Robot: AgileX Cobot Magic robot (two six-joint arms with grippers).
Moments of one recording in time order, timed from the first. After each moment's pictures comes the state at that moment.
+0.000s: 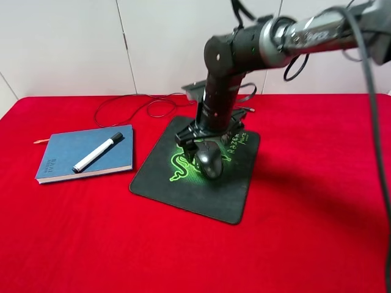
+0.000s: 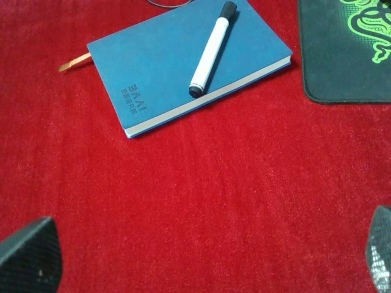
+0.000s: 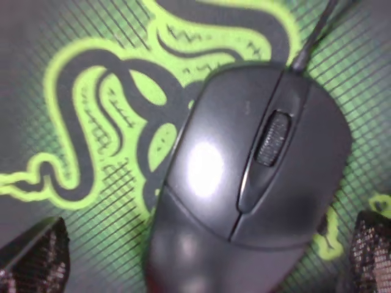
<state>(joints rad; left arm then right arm) -0.06 0.00 -0.49 -0.08 1.06 0.22 0.63 2.16 -1.62 0.07 0.91 0.04</state>
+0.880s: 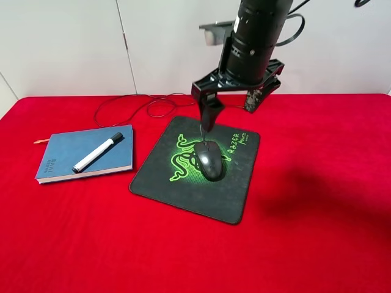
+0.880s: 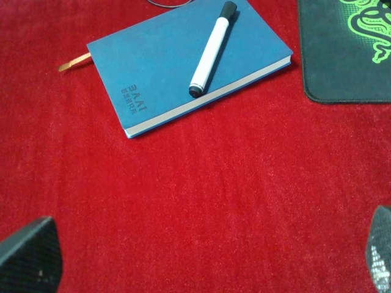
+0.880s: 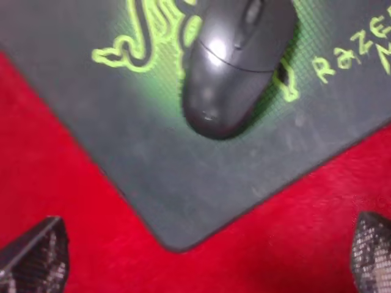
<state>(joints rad) -0.06 0.00 -0.49 -0.08 1.06 0.22 0.63 1.84 -1.62 0.10 1.21 0.04</state>
